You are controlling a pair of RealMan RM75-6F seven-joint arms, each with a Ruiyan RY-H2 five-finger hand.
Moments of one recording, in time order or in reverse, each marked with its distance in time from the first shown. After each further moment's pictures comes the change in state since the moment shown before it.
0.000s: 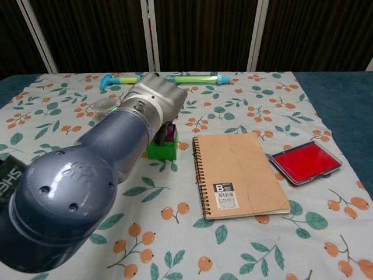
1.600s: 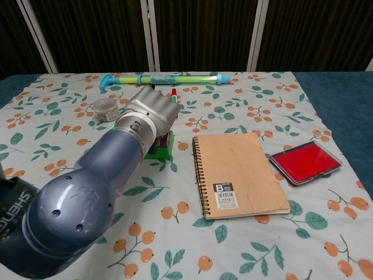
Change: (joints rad) left arm 0.064 -0.058 0.046 0.162 0.046 -0.080 -0.001; right arm 0.005 -0.005 0.000 0.001 0.011 -0.015 -0.026
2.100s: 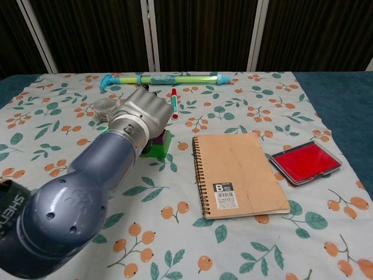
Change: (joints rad) left arm 0.020 0.006 0.013 0.012 0.024 -0.003 0.019; right arm 0.003 -0.002 -0.001 0.002 -0.002 -0.004 -0.001
